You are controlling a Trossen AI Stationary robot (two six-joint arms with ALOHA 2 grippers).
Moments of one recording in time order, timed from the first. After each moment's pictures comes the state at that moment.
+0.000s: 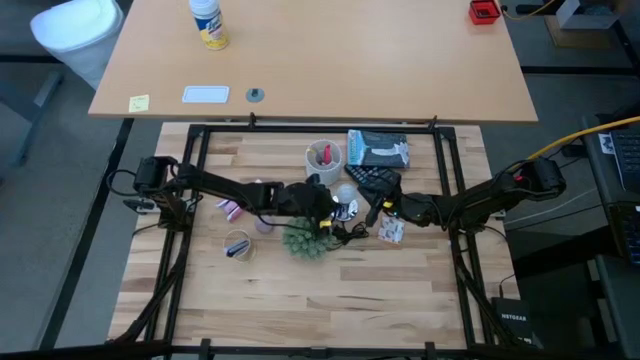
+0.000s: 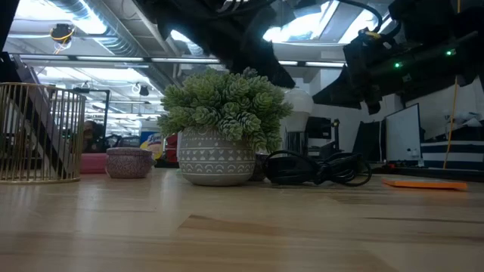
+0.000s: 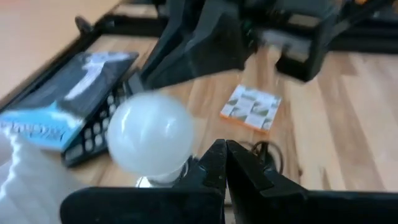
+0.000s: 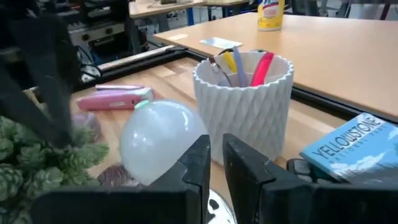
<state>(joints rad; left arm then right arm) -0.04 1.76 1.10 0.19 -0.23 -0.08 0.10 1.31 0.30 0.79 0.63 0.28</state>
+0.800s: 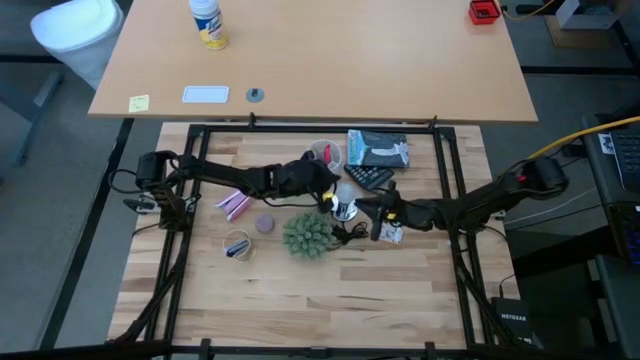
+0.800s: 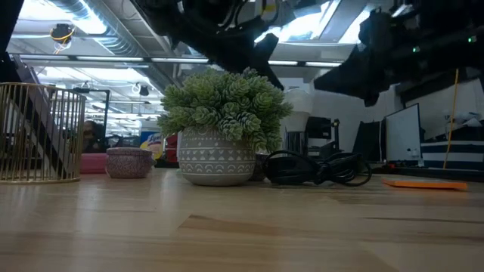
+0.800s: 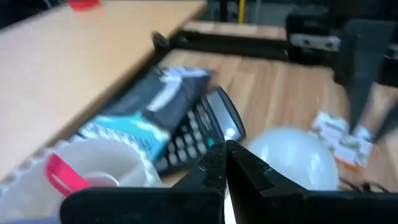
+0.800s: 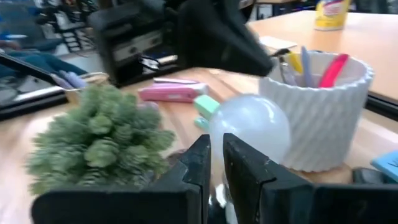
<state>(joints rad) 0.10 1.76 1.10 0.24 -0.30 -0.03 0.20 1.28 0.30 0.80 0.52 0.26</state>
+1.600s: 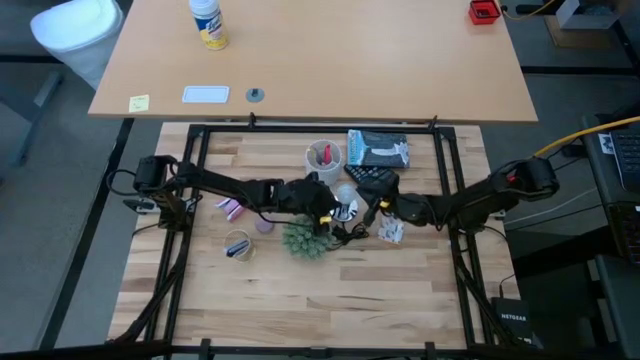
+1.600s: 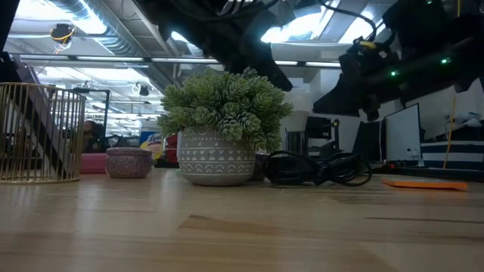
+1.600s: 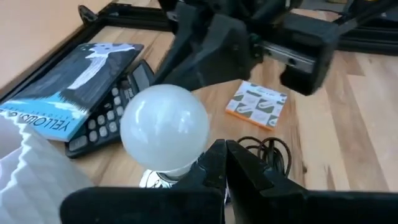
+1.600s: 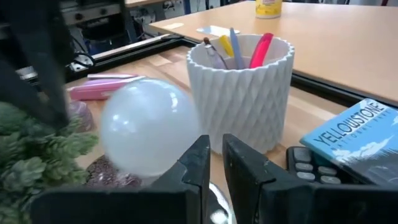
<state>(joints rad) -0.02 1.75 1.10 0.16 -0.21 -0.11 0.08 1.38 0.30 0.81 0.60 0.31</state>
